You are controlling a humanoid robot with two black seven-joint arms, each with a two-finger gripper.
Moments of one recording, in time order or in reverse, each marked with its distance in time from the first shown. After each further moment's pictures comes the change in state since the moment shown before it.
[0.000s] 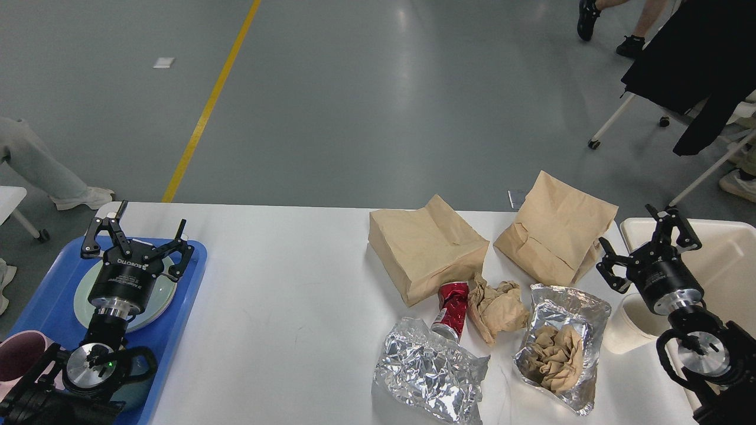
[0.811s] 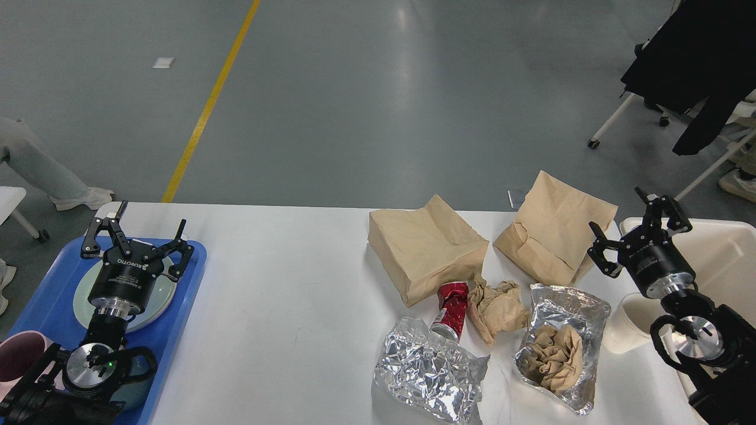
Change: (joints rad) left arm 0.000 0.000 0.000 0.000 0.000 0.000 0.000; right arm 0.054 -0.009 -0.047 0.021 0.004 0.004 0.007
